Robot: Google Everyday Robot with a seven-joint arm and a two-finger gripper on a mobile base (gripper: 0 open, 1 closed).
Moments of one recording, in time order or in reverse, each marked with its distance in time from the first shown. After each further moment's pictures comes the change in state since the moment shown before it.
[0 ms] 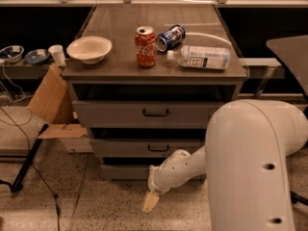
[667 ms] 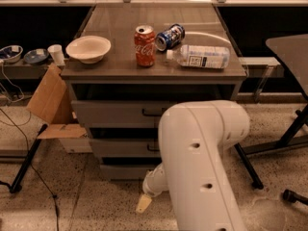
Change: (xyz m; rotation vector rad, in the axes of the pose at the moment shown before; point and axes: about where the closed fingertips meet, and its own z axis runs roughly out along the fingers) arm 0.013 -0.012 0.090 -0.012 0.001 0.097
